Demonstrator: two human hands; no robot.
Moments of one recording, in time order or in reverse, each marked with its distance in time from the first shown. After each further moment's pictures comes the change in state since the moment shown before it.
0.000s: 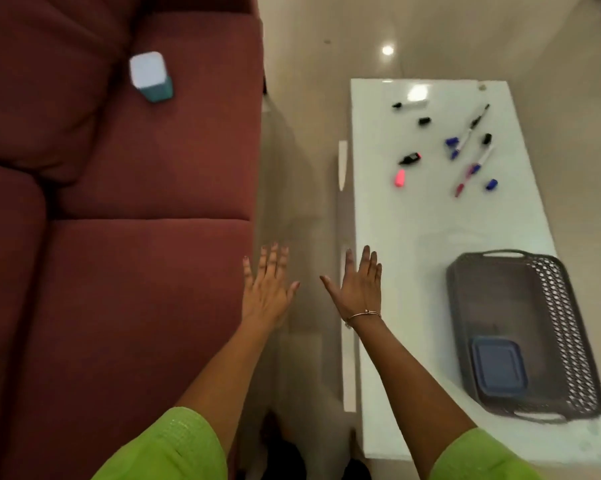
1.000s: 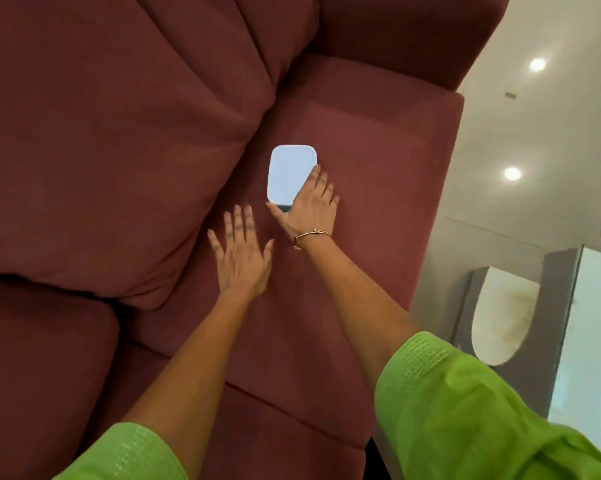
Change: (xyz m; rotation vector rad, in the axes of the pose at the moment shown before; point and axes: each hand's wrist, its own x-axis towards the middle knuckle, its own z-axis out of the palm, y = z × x) left_hand 0.422 -0.387 -0.118 -0.120 0.143 -0.588; right_hand 0.507 -0.526 0.049 0.039 -0.036 -0.344
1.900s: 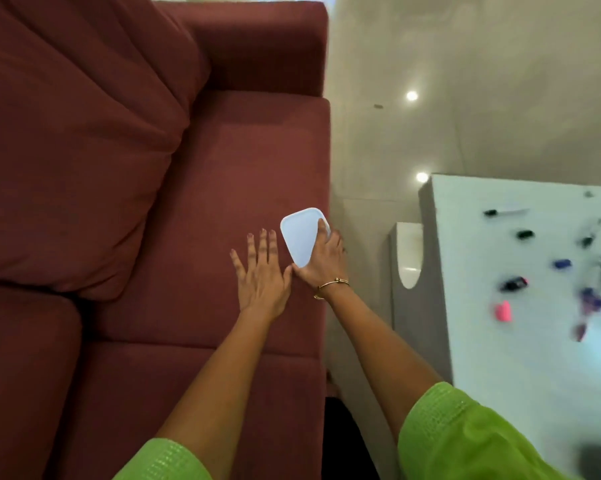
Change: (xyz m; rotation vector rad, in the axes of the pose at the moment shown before) left_hand -0.216 0.086 -0.009 -0.003 -0.039 0.397; right_hand -0.253 0.153 -0.057 0.142 0.141 0.154
